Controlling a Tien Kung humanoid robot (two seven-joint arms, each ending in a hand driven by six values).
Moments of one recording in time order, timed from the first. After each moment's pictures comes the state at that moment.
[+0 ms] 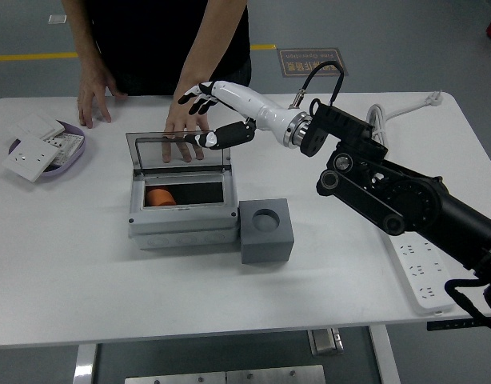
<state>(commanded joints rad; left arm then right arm) 0.04 0.15 -1.03 -0.18 1.00 -0.01 0.16 0.91 -0.18 0.68 1.08 -1.54 0.04 0.07</state>
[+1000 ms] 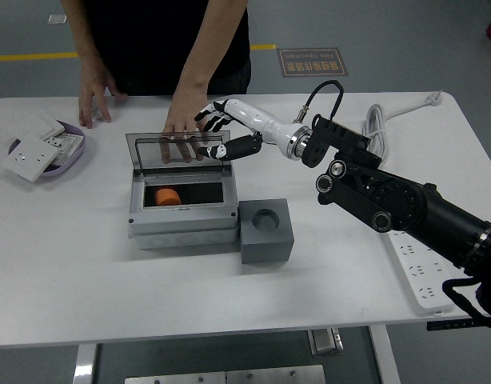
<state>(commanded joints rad) 0.03 0.15 -1.04 -0.18 1.02 -0.02 0.17 0.91 -0.13 0.54 0.94 -1.45 0.01 0.12</state>
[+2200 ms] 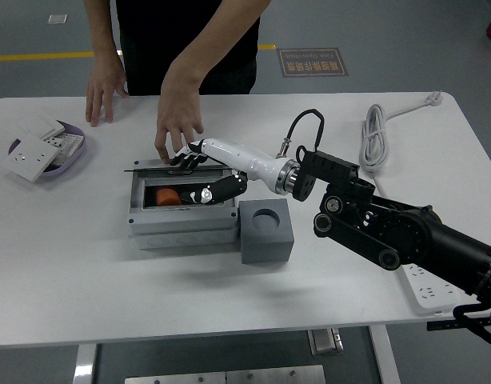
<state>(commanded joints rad) 0.05 0.15 -1.05 -0.18 1.01 -0.01 0.16 0.81 -0.18 0.50 1.16 -1.53 0.03 0.13</state>
